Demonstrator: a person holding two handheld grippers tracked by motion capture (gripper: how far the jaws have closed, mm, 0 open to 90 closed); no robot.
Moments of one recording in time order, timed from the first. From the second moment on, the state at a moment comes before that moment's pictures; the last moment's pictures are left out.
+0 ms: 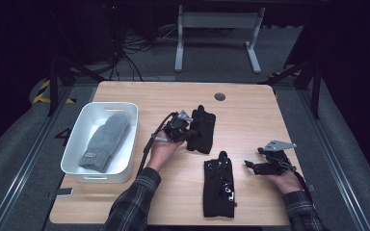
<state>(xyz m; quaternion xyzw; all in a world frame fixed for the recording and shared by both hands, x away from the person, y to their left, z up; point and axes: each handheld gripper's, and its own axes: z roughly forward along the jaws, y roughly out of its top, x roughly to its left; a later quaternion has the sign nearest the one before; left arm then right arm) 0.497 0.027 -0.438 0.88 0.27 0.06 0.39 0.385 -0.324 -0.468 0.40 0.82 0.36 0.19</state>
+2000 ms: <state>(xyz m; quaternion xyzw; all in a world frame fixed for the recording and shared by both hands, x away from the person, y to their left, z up) 0.377 0.075 -0.455 0.92 0.22 -0.02 0.33 0.385 -0.324 -0.468 0.40 0.82 0.36 0.19</state>
